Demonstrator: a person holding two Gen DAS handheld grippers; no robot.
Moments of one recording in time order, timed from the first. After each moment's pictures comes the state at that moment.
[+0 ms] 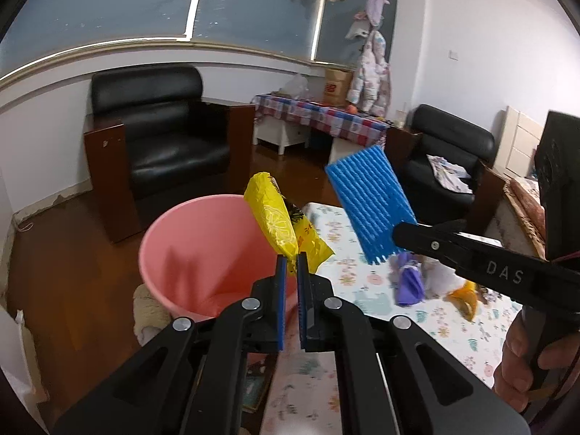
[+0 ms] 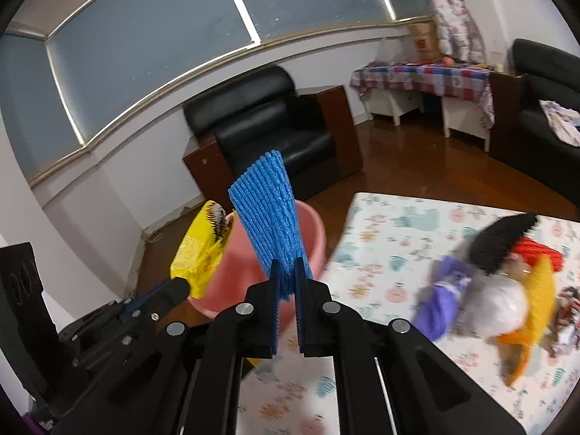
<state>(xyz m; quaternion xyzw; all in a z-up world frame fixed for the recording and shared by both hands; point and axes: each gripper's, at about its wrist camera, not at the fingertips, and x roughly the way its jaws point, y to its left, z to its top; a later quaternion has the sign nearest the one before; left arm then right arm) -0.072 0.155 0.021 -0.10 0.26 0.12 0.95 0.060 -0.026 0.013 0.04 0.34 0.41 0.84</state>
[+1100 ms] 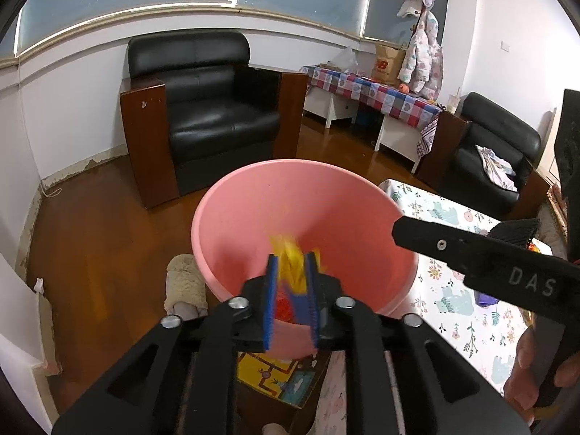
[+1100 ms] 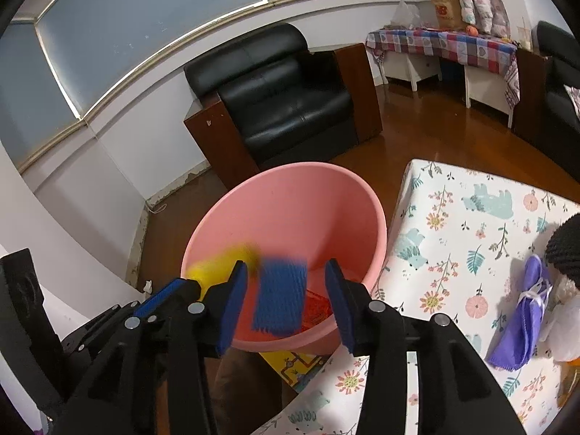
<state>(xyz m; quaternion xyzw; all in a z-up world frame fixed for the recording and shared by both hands) -0.049 0.222 -0.022 -0.13 0.32 0.20 0.92 0.093 0.070 -0.036 0.00 0.40 0.42 0.81</state>
